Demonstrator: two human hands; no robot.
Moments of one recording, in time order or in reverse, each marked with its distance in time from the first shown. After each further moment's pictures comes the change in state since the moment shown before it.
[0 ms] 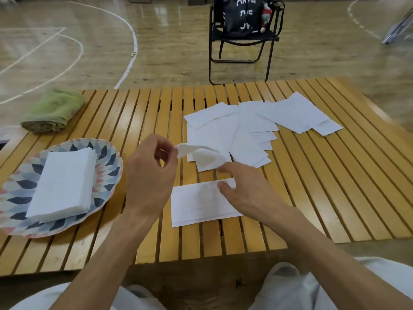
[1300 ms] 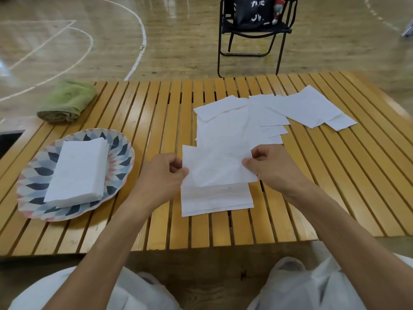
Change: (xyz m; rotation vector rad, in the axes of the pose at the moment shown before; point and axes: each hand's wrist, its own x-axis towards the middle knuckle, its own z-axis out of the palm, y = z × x) left_hand -0.009 -0.029 -0.006 0.040 -0.498 -0.406; right_hand 0.010 0.012 -0.026 0.489 0.066 0.232
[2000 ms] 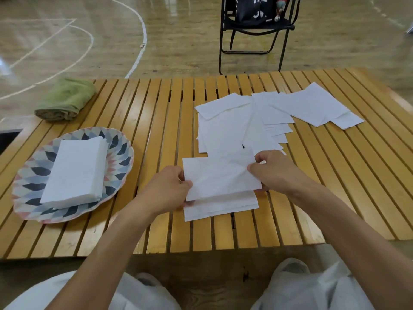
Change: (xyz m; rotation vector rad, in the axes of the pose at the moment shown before) left_hand 0.001 -0.005 0.013 -0.097 -0.268 -0.209; right_hand 0.009 0.008 0.004 -0.096 -0.099 0.147
